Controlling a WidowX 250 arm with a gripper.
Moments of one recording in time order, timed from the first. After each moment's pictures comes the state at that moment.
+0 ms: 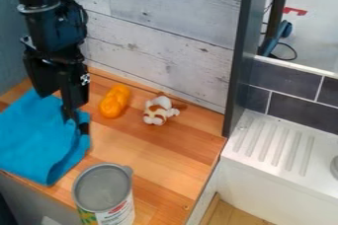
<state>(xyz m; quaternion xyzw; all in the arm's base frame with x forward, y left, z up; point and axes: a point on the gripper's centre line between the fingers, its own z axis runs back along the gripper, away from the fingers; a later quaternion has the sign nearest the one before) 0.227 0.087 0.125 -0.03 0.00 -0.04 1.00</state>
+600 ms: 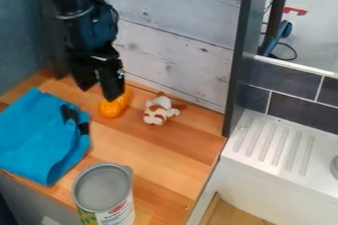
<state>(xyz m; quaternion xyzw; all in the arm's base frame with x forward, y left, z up) 0.280 0.077 0.109 -0.05 -0.07 -0.05 0.99</state>
